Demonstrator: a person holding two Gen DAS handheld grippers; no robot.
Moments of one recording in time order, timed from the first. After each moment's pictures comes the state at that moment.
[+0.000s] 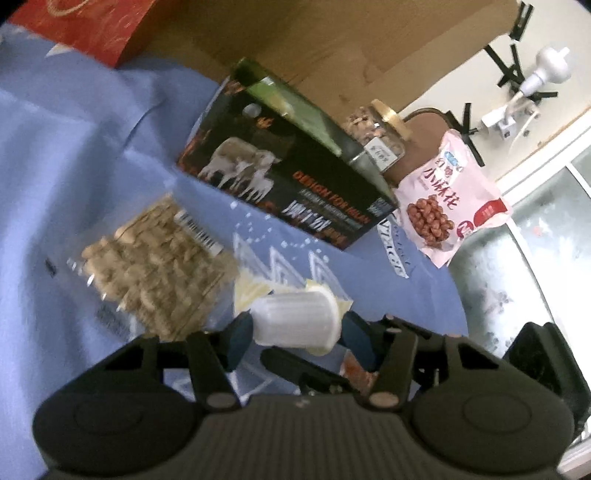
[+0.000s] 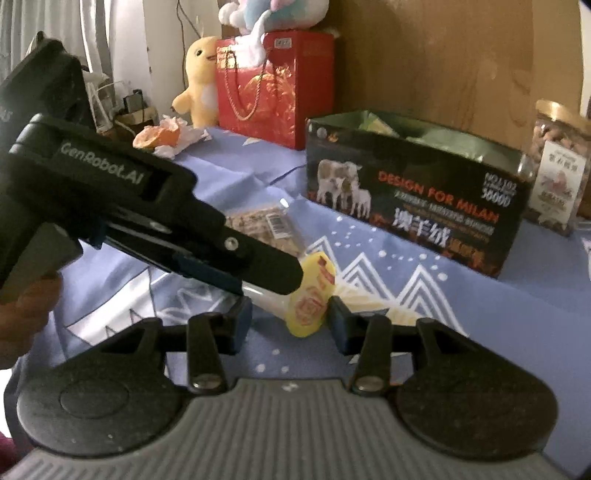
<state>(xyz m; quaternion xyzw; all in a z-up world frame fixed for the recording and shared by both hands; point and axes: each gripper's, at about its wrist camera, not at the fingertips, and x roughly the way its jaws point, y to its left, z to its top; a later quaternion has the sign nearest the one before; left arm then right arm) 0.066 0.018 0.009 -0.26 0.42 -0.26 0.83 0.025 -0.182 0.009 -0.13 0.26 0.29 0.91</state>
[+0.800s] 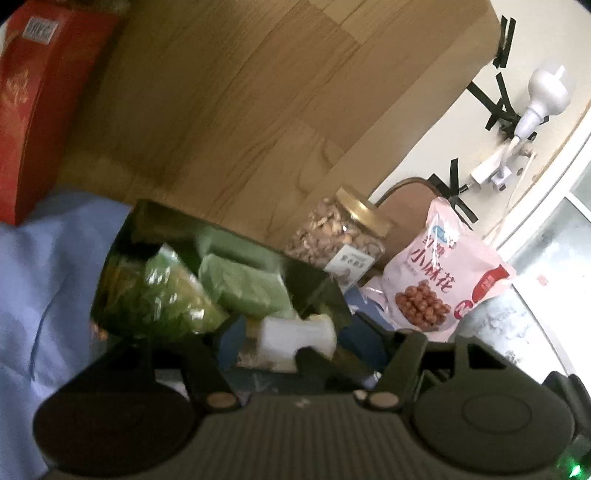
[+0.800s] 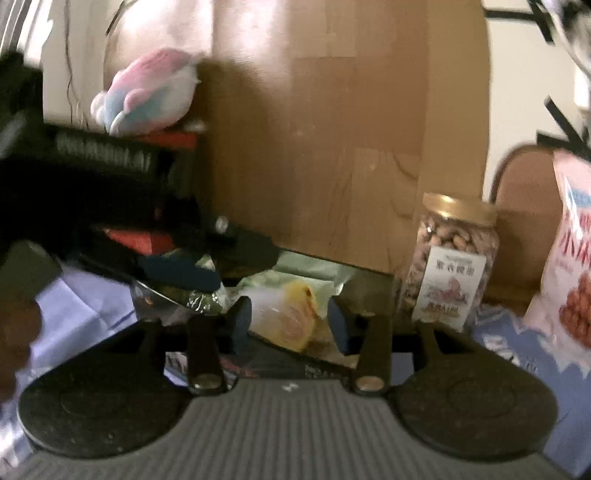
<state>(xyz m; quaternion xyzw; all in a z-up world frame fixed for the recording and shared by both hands) 0.174 -0.027 0.071 -0.24 0.34 -0.27 0.87 0.102 -0.219 0.069 -0.08 0.14 0.17 0.97</state>
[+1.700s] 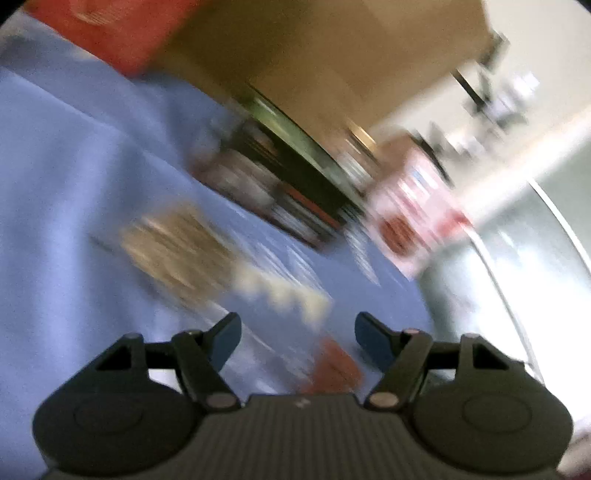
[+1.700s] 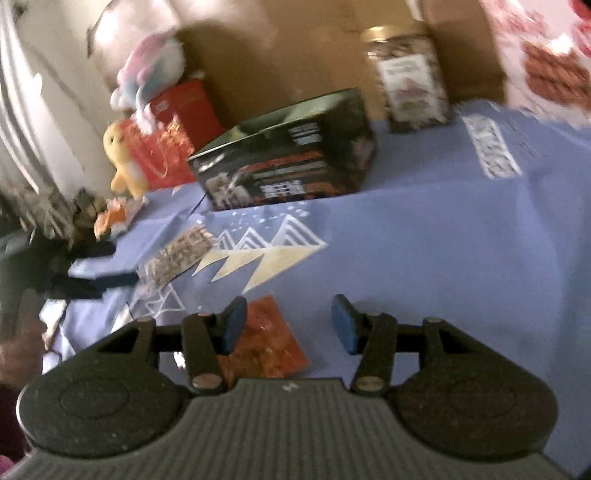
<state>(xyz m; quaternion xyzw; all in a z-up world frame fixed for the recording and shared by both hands) 0.028 0.050 0.019 -0.30 0.40 -0.32 0.80 -0.009 -0.308 0.014 0.12 0.31 0.21 0.92</state>
